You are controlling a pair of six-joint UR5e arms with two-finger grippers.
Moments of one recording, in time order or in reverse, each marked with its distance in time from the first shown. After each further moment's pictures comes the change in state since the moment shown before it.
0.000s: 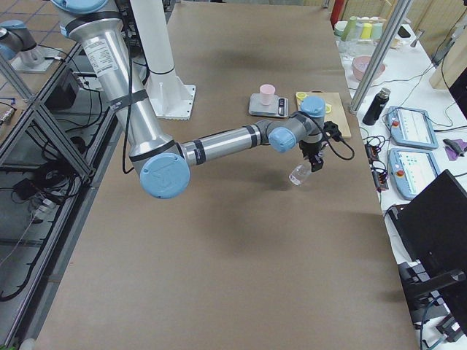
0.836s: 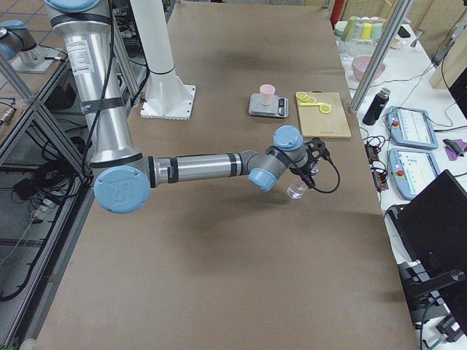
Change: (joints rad) left arm -0.001 -0.002 -0.009 0.000 -0.001 -0.009; right arm 0.046 -0.165 0.061 0.314 0.012 0.109
